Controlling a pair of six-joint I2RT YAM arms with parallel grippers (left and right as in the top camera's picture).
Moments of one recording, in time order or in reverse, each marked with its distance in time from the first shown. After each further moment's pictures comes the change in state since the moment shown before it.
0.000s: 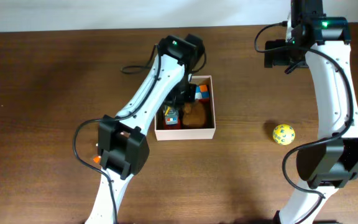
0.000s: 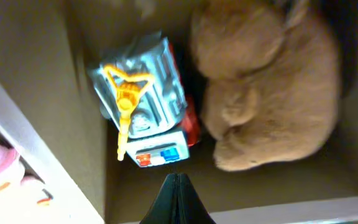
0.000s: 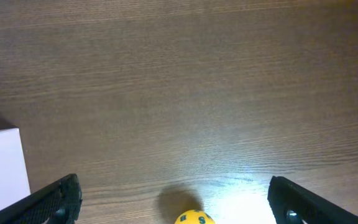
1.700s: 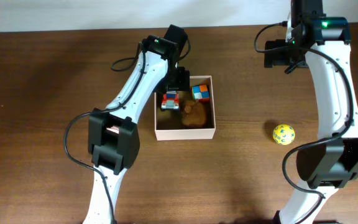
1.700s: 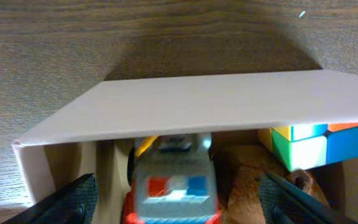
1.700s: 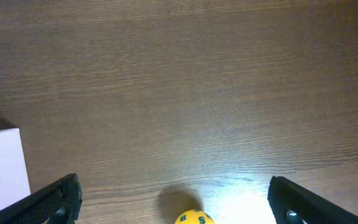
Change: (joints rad) left arm 0.109 0.000 -0.084 0.357 -0.022 -0.063; right arm 0.000 0.000 0.000 0.000 0.000 0.000
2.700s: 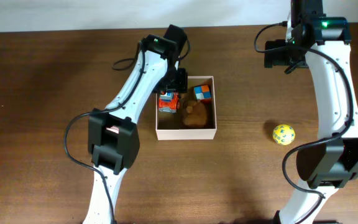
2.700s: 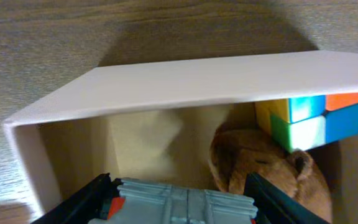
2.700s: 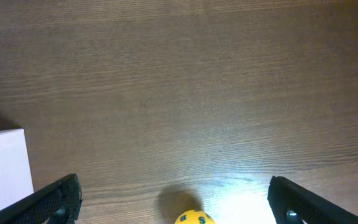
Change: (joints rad) left arm 0.000 0.000 0.005 -0.031 0.053 0.036; right arm 0.000 0.000 0.000 0.000 0.000 0.001
